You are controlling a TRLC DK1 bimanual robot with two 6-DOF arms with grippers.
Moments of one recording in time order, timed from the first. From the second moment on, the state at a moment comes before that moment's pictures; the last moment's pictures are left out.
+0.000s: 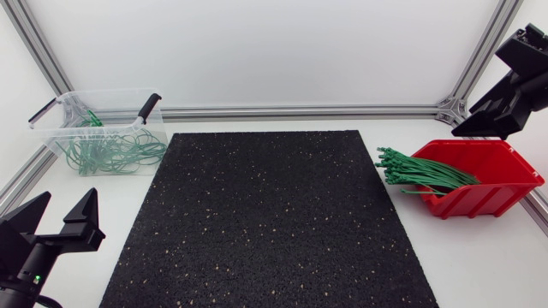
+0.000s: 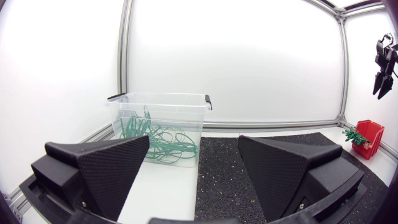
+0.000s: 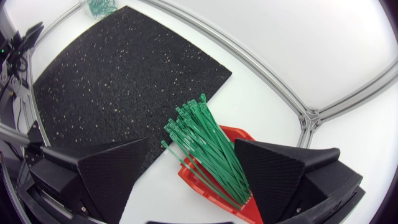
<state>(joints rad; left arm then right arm) 0.05 0.06 0.02 -0.01 -0.02 -0.03 -0.30 1.50 1.51 -1.17 -0.37 -0.97</state>
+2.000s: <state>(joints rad) 0.05 0.06 0.02 -0.01 -0.02 -0.03 -0.15 1.48 0.76 -0.37 -0.05 -1.58</state>
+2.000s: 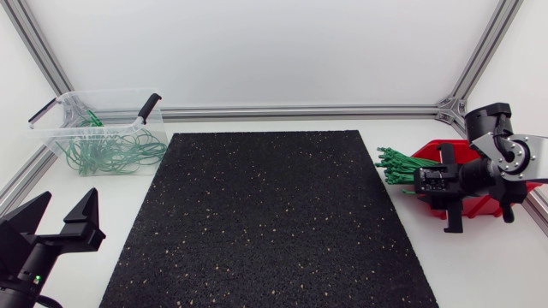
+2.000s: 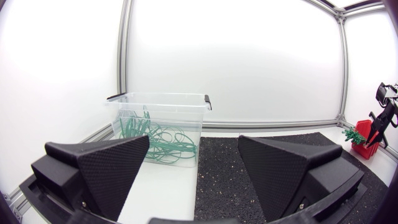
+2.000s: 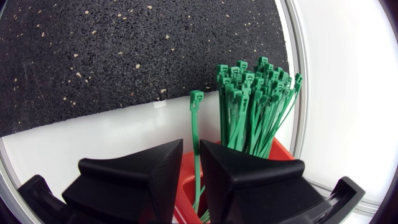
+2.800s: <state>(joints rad) 0.03 0.06 0.02 -0.01 -0.02 -0.03 -0.15 1.25 0.81 -0.52 -0.10 -1.59</state>
